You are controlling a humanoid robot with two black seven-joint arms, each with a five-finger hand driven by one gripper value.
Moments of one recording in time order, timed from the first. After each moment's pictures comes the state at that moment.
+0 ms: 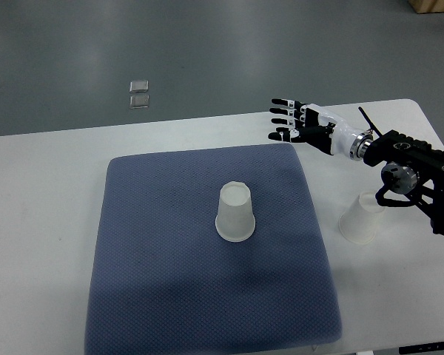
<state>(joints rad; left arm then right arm) 0.05 0.00 -0.20 -0.13 0.12 -0.18 0.14 0.87 -0.31 0.39 0.70 -0.33 0.32 0.23</state>
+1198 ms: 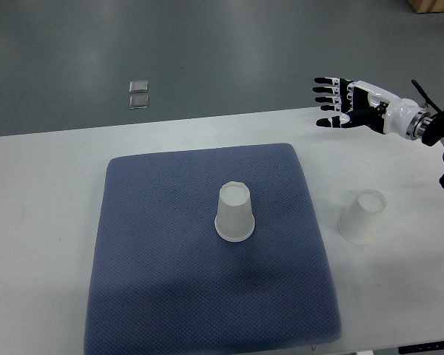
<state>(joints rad) 0.05 0.00 -0.20 -0.12 0.11 -0.18 0.14 0.90 -0.53 0.39 0.70 -0.53 0.45 0.35</state>
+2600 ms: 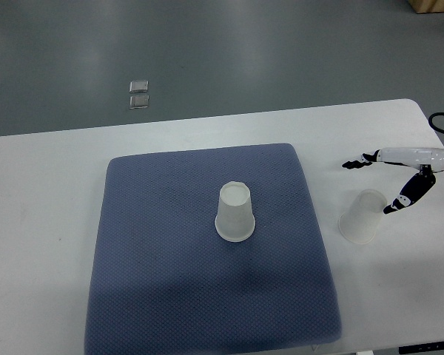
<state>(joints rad) 0.05 0.00 -0.20 -0.12 0.11 -0.18 0.14 0.88 -0.87 0.18 1.03 -1.35 0.31 0.61</state>
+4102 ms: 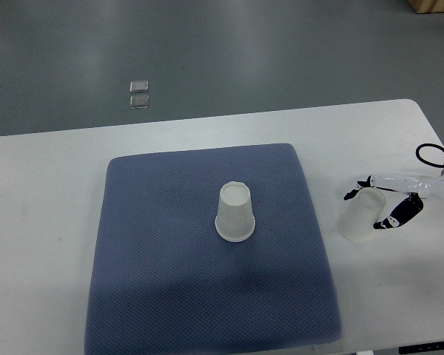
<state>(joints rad) 0.05 0.00 -0.20 -0.12 0.11 -0.18 0.14 0.81 -0.78 0.08 0.95 -1.36 0.11 0.59</state>
